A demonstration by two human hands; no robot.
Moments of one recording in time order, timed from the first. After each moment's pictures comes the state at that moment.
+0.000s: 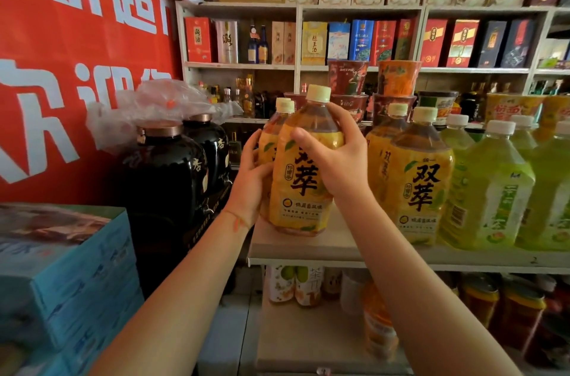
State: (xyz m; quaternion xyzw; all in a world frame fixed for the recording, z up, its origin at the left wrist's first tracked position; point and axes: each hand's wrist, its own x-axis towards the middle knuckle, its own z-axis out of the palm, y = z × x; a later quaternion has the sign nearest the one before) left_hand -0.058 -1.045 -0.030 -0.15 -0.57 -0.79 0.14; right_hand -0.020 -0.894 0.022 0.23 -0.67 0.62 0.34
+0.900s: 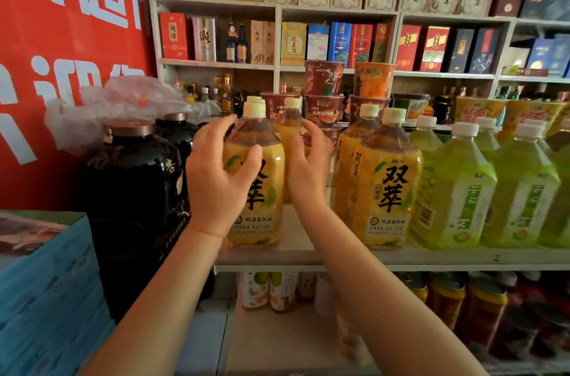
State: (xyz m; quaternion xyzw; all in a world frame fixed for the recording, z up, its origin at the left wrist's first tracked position) left_hand -0.030 -1.033 -0.018 -0.16 -0.72 -0.38 0.56; right_hand -0.071 -0.900 -0.009 0.10 -0.69 0.63 0.34
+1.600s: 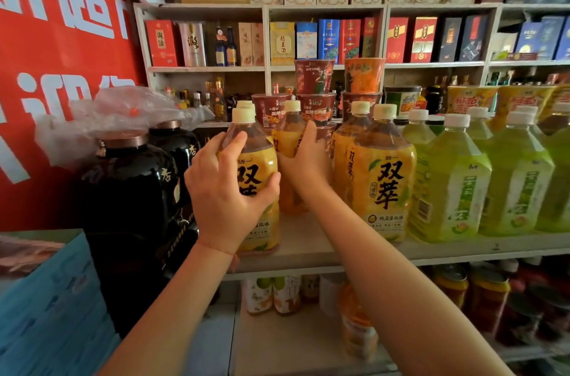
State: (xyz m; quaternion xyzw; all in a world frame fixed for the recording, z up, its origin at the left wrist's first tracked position) left_hand -0.042 -1.023 -0.036 -0.13 -0.74 -0.21 0.63; right_hand -0.104 -0.886 0.004 0.00 -0.87 0.39 0.30
